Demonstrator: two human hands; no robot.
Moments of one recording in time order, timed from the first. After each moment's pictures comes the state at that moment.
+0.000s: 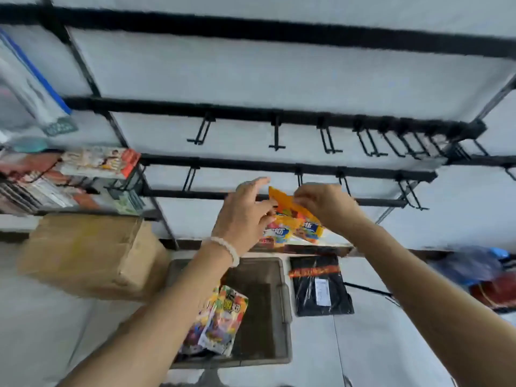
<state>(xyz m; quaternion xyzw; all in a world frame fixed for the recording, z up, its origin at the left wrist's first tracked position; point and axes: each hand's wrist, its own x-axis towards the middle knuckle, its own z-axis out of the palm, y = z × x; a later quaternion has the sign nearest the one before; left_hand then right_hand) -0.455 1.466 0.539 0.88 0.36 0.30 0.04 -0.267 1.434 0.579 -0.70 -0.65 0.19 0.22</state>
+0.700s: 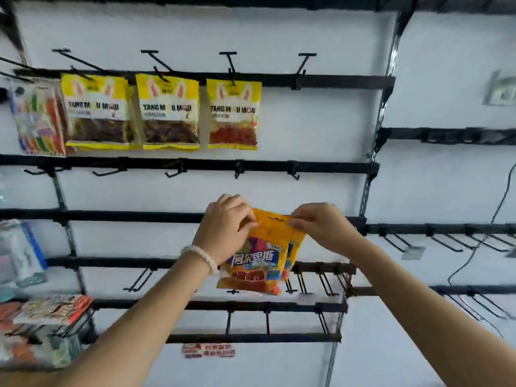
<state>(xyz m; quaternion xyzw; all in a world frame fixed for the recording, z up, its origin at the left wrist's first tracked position) -0.278 1.411 0.827 0.84 0.30 0.44 -0.12 -0.079 1.345 0.849 -0.61 -0.71 0.04 0.36</state>
